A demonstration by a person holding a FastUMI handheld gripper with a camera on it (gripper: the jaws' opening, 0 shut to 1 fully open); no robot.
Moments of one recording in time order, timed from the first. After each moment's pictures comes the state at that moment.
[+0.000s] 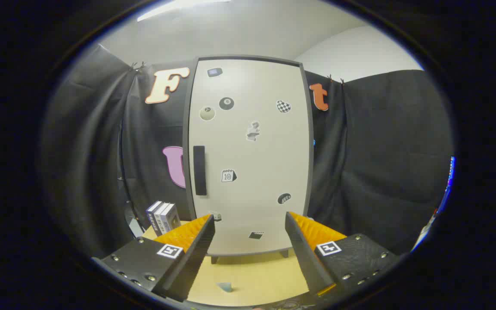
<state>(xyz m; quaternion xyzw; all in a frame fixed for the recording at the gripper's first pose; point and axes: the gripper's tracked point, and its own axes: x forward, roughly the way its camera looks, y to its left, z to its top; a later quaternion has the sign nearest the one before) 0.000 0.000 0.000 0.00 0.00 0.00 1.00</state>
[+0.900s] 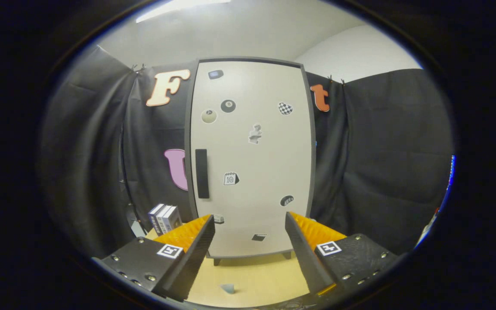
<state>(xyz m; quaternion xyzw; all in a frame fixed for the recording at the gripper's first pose) 0.002 -0.004 0.007 0.00 -0.01 0.00 1.00</state>
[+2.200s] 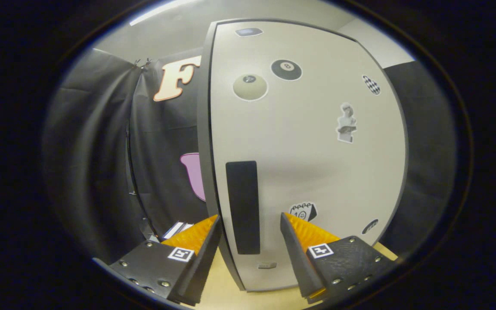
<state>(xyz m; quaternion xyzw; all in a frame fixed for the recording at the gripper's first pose) 0.195 0.133 0.026 0.03 0.01 0.10 0.99</state>
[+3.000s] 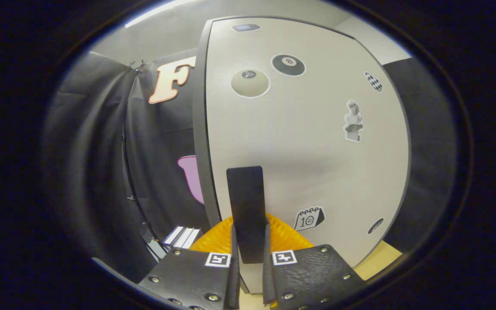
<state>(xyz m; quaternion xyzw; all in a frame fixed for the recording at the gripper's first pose) 0.201 0.134 0.029 0.05 0.01 0.09 1.00</state>
